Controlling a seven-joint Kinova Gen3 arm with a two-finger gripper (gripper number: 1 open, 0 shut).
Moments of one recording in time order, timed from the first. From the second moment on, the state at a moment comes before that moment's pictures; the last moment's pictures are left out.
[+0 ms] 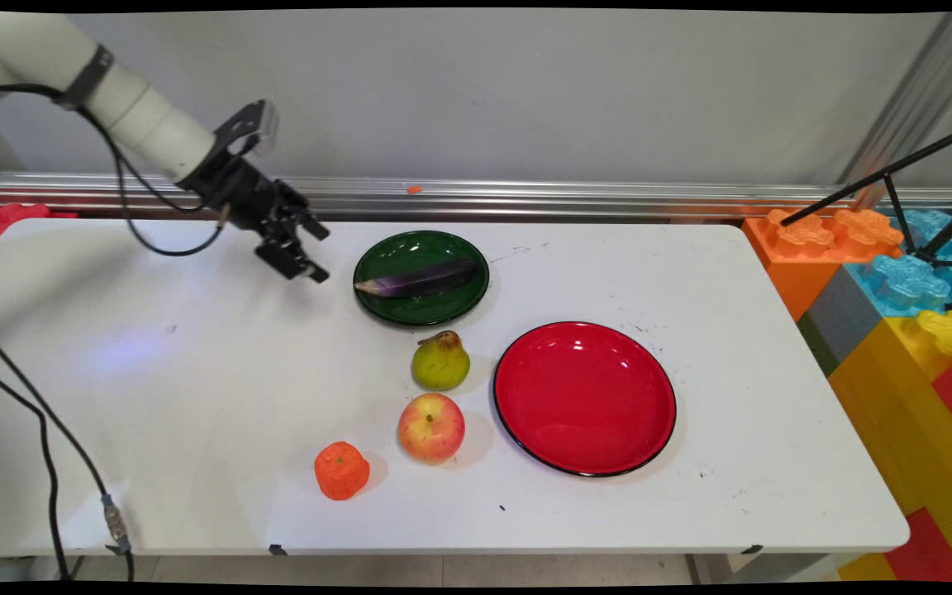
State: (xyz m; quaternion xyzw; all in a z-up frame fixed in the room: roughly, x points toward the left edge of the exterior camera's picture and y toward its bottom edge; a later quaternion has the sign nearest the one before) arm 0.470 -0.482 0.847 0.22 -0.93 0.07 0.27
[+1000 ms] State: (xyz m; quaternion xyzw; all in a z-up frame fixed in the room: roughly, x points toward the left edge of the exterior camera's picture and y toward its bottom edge) arm 0.399 -0.555 0.799 0.23 -0.93 0.08 0.27
